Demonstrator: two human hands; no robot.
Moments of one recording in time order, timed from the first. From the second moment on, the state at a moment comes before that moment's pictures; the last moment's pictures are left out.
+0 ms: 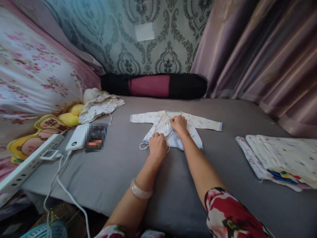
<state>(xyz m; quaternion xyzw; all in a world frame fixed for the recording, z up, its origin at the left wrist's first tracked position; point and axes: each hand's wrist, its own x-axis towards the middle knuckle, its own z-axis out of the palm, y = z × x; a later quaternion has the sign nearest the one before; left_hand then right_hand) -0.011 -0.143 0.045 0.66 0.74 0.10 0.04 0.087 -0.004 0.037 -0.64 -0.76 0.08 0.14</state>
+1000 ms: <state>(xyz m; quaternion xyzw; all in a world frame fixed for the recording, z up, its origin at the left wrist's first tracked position) 0.006 -0.135 0.040 0.67 0.70 0.18 0.15 0.098 0.009 0.019 -0.62 -0.76 0.05 0.19</state>
